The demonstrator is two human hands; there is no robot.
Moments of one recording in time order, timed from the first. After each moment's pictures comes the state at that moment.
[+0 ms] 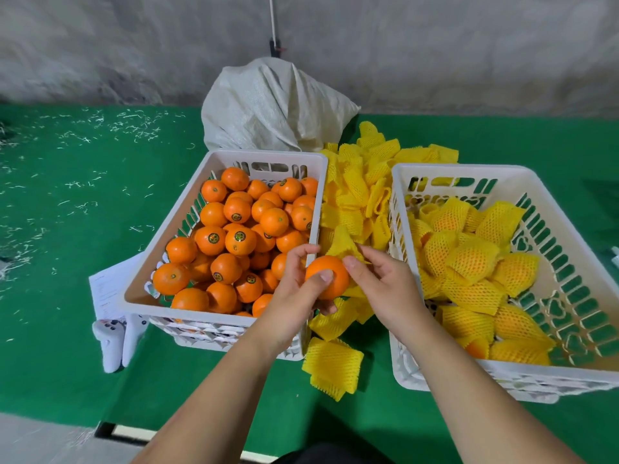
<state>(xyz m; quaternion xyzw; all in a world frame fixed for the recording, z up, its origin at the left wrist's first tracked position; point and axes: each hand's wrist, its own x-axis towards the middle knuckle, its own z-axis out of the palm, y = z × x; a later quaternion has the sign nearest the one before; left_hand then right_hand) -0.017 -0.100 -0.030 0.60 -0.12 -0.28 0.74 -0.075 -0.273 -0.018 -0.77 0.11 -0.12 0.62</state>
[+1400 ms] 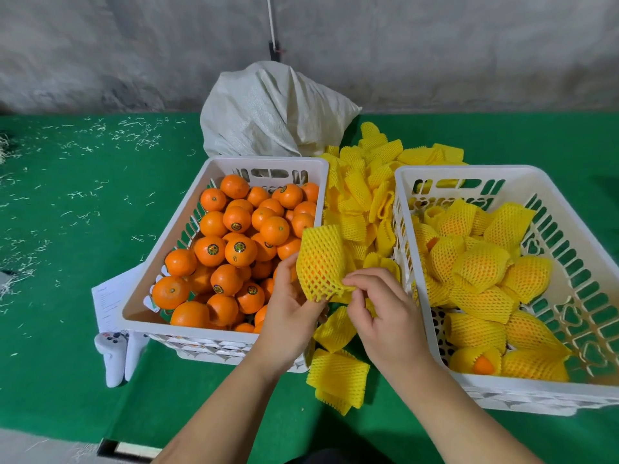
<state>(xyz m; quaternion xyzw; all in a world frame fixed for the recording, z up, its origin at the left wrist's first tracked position) -0.016 -0.101 -0.043 0.67 -0.17 -0.12 0.71 -0.088 -0.253 -0.023 -0.86 -0.01 -0.37 0.36</state>
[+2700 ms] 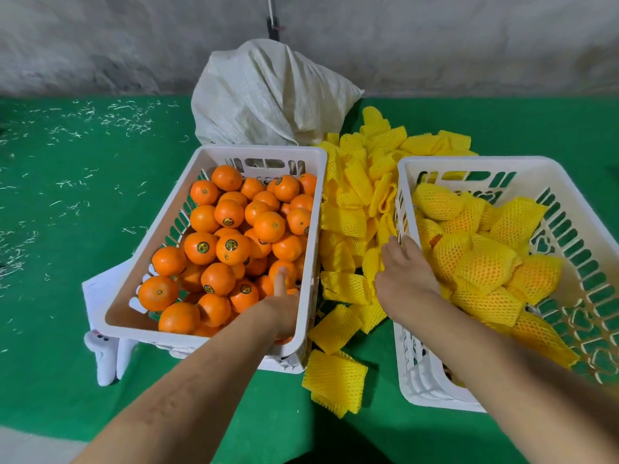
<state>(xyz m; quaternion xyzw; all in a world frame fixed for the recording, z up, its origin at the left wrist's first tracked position) 0.059 -0.109 -0.079 0.90 -0.16 -0.41 0.01 -0.008 -0.326 -0.052 -0.93 0.02 0.24 -0.27</state>
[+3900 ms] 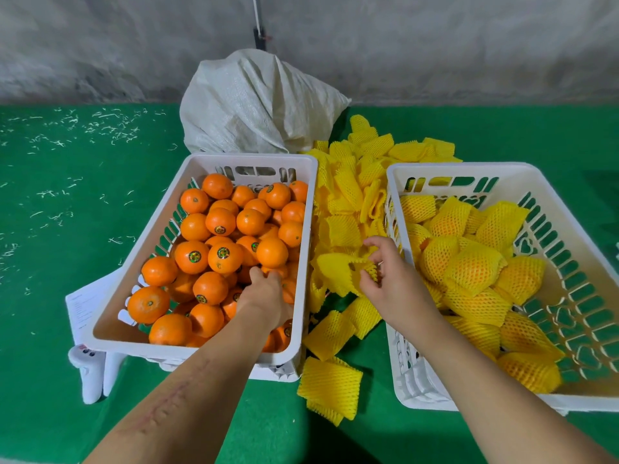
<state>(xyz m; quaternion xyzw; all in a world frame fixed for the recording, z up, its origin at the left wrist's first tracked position) 0.086 -0.107 -0.093 0.97 -0.11 -0.21 0.05 -0.037 -0.326 -0.055 -0.91 0.10 -0.14 0.37</state>
